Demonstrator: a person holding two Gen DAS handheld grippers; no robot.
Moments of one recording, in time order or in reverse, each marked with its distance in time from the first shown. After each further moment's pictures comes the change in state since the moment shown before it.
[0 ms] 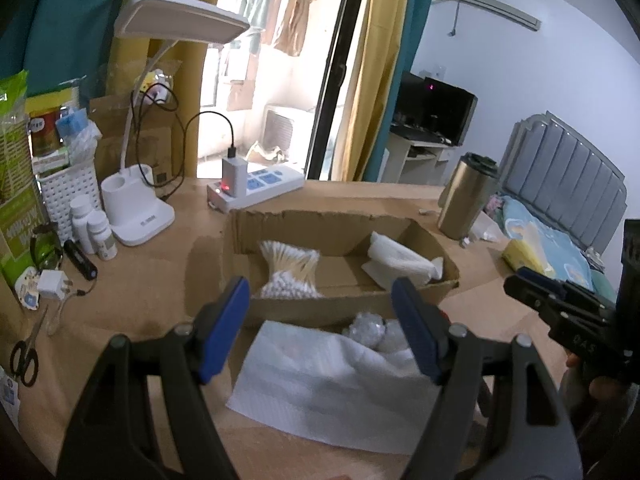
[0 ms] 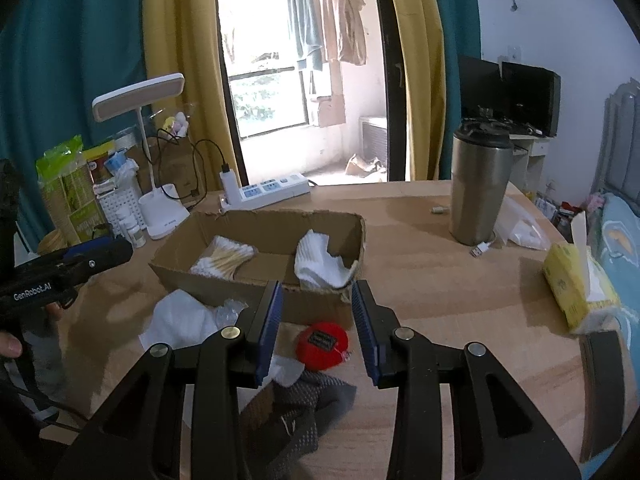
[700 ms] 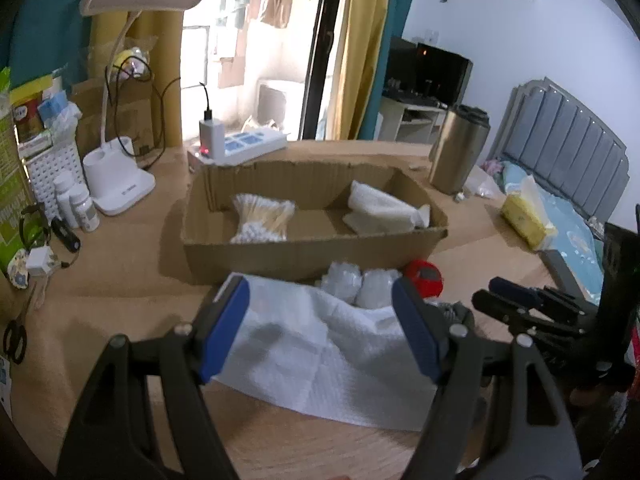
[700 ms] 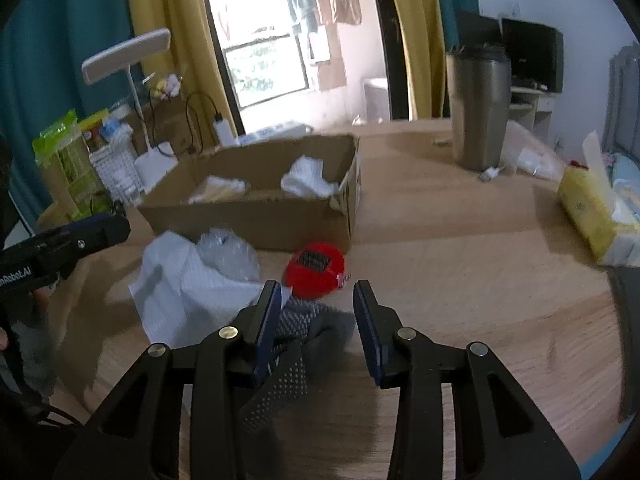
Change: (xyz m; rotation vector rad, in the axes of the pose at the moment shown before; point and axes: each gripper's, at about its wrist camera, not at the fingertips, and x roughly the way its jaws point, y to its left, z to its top) left arm 0.016 -0.031 -0.029 0.053 0.111 0.011; right arm 0.023 -0.016 -0.053 0.058 0.135 0.049
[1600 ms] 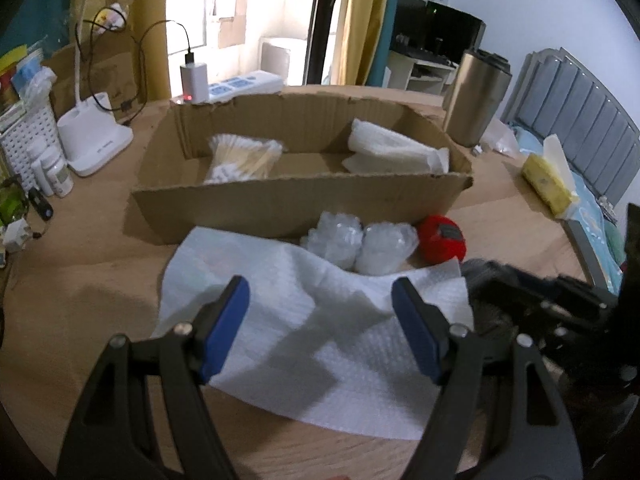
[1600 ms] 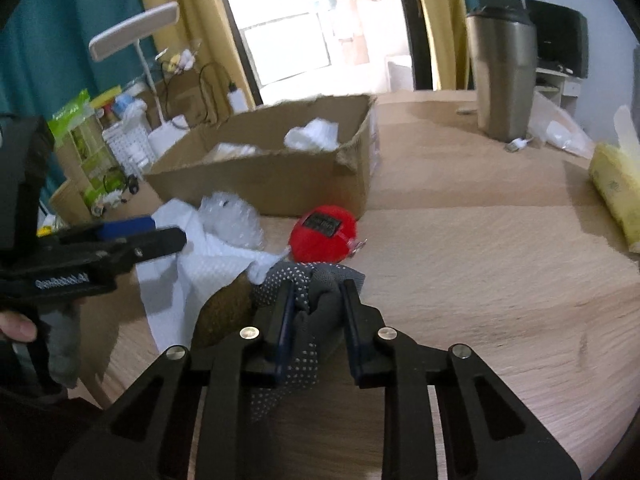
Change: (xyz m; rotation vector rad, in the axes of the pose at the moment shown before) left arm 0.055 -0.014 -0.017 -0.001 0.163 0.030; right arm 0.016 -0.014 -0.010 -0.014 0.063 0.095
